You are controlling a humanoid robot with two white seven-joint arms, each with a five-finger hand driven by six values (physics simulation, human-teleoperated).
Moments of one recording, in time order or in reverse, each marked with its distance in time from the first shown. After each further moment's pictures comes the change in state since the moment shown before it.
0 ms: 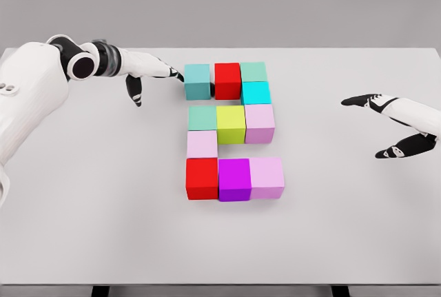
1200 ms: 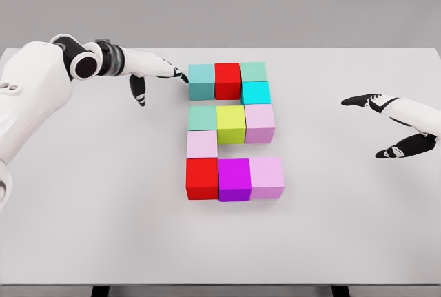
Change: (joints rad) left arm -0.002 -0.012 0.003 0.000 0.001 -0.013 0.000; right arm 0.000 0.000 0.000 0.000 0.000 0.000 0.000
